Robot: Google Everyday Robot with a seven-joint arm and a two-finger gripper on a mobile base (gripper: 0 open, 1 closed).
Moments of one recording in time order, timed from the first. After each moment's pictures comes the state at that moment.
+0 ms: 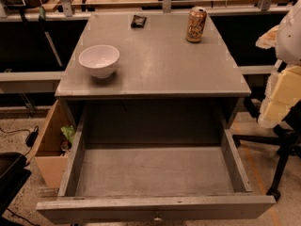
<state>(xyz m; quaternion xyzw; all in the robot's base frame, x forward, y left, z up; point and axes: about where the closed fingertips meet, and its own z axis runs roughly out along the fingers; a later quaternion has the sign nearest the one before) 0.438 -0.216 0.978 -0.60 0.78 -0.04 0.16</state>
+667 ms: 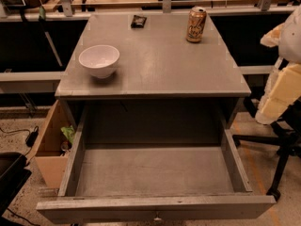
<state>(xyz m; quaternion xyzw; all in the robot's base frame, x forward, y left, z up) 0.447 -0.225 0.976 -0.58 0.80 -0.03 0.18</state>
